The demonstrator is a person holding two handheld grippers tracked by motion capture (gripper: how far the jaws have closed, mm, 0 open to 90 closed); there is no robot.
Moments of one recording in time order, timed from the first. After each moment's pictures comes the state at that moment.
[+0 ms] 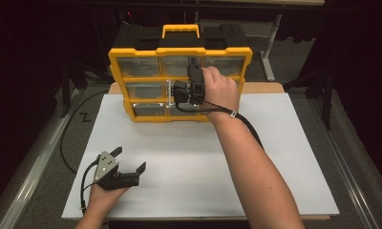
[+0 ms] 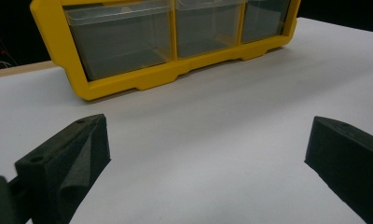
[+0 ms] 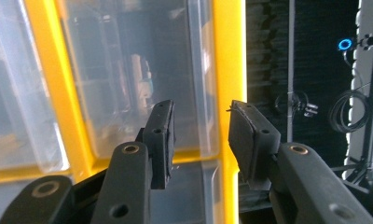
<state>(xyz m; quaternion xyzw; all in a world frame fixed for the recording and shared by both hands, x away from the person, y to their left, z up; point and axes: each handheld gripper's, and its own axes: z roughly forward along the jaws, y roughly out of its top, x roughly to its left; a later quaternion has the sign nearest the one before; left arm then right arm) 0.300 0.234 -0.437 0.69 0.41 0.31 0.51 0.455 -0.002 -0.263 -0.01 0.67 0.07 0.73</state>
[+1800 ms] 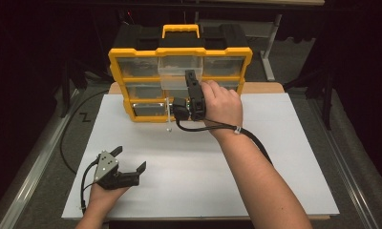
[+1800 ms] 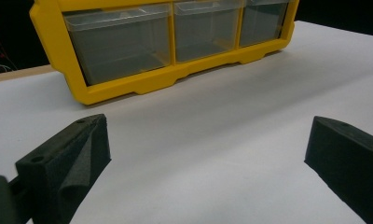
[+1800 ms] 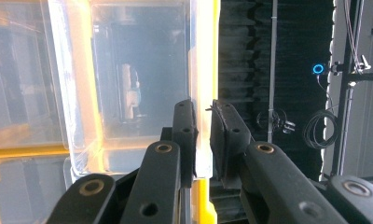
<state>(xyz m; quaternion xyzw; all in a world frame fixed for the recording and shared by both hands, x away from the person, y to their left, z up) 0.300 0.233 -0.436 0.69 0.40 0.31 0.51 0.406 -0.008 -0.268 -0.06 0.65 0.07 0.75</state>
